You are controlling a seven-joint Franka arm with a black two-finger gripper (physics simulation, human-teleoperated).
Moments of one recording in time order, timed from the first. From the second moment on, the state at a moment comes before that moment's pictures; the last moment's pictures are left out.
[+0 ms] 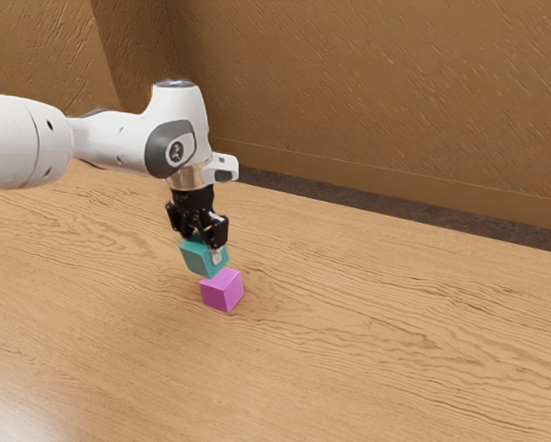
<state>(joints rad) -0.23 0.32 0.23 -1.78 -0.08 1.99 0.16</state>
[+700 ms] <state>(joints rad) -0.27 0.36 0.23 -1.76 -0.03 2.01 -0.02</state>
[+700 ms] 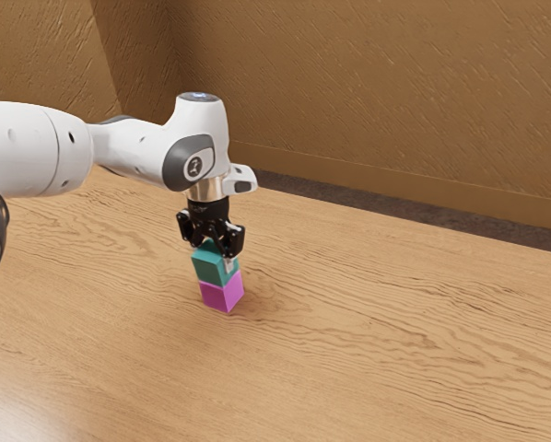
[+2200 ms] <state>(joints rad) -0.24 0.44 0.22 -1.68 -0.01 1.99 0.01</state>
